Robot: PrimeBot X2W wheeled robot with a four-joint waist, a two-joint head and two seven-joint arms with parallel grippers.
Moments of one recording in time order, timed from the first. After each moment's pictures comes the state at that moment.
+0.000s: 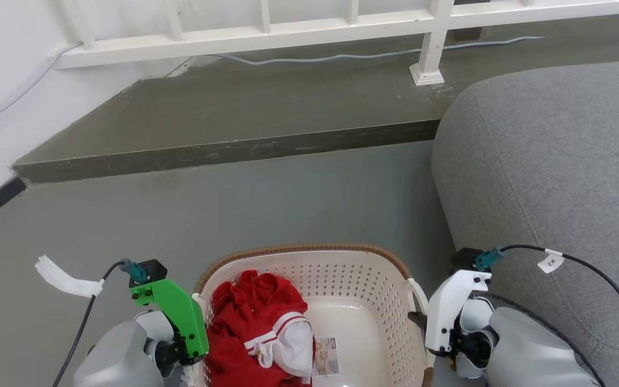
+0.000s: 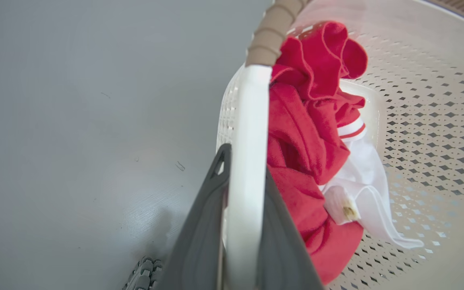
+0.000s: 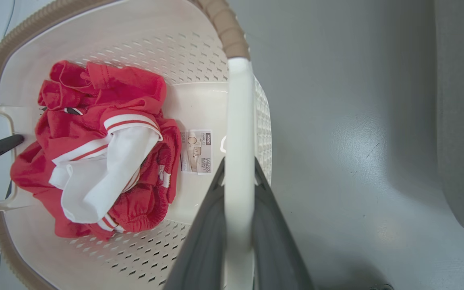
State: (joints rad) left arm -0.57 0.01 -0.49 1.21 -0.79 -0.14 0.36; right arm -0.49 -0.03 0.64 1.14 0.85 0.14 0.28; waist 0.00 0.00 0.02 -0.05
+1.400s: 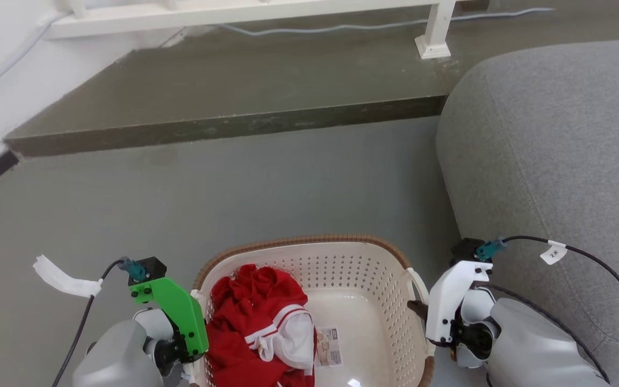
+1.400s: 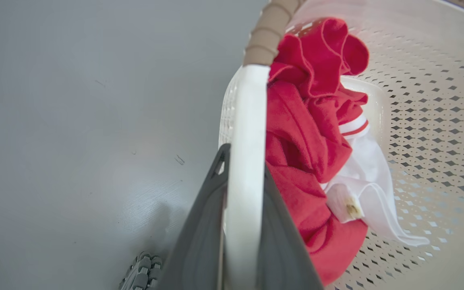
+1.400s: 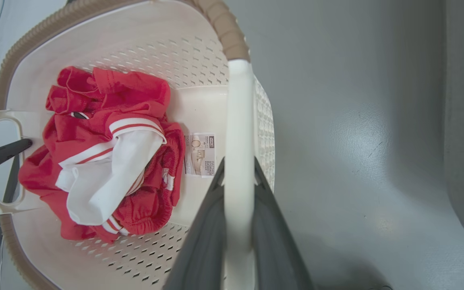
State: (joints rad) left arm -0.57 0.02 -0.52 1.19 -0.82 -0.14 0.34; right arm -0.51 -0.05 0.68 1.11 0.88 0.14 0.27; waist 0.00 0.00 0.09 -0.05
